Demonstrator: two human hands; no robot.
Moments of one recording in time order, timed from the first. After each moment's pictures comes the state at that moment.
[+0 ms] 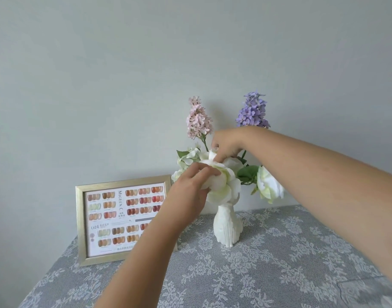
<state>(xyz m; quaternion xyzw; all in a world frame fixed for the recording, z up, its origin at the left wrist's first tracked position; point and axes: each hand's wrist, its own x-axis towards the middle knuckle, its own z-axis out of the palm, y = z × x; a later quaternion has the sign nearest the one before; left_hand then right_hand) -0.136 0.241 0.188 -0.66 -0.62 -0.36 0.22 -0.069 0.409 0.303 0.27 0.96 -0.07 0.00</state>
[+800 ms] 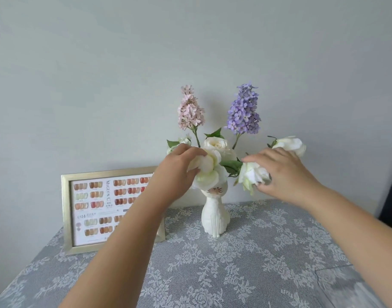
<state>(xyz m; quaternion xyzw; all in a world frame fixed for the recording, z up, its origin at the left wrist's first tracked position) -0.141 0.255 0.205 -0.64 -0.65 -0.36 0.21 0.083 0.412 0.193 0.20 0.92 0.10 -0.32</state>
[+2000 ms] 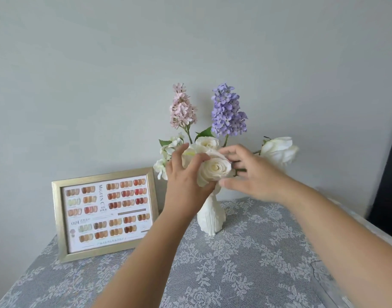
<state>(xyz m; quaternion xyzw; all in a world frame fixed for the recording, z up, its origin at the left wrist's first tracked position) -0.105 0.277 0.167 -0.56 -0.66 -0.45 0.22 0.054 0.378 0.196 0.15 0.88 -0.32 -0.30</state>
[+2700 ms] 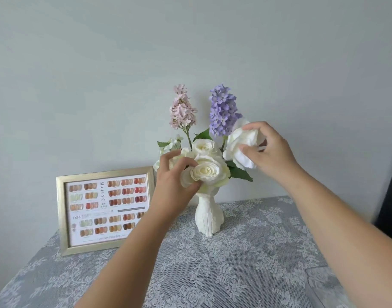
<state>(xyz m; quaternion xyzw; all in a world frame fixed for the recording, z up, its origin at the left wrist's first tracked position) -0.117 0.261 0.171 -0.55 -0.66 -0.49 0.14 0.063 0.419 0.218 0.22 0.79 -0.24 -0.51</state>
